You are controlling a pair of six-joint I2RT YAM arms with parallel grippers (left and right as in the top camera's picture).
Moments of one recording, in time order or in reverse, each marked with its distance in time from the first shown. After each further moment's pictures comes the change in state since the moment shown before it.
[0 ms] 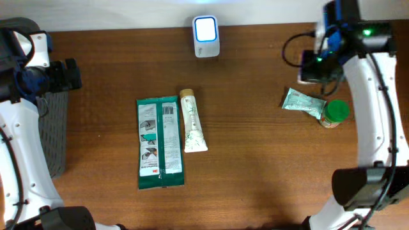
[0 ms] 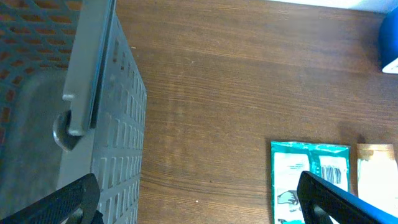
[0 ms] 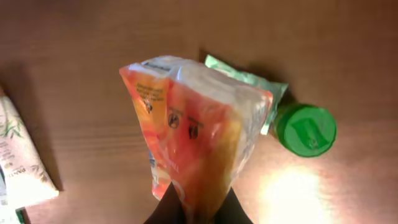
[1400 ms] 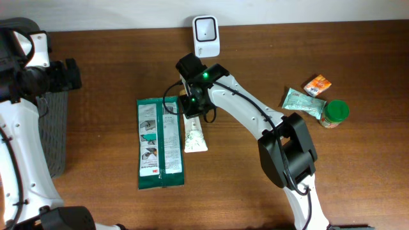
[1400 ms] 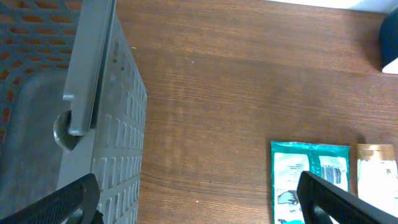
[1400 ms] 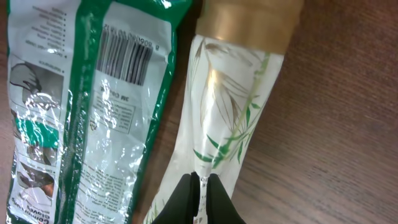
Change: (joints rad) left arm 0.000 0.000 0.000 0.000 0.000 0.000; right arm 0.632 0.406 -0.114 0.466 -0.181 0.143
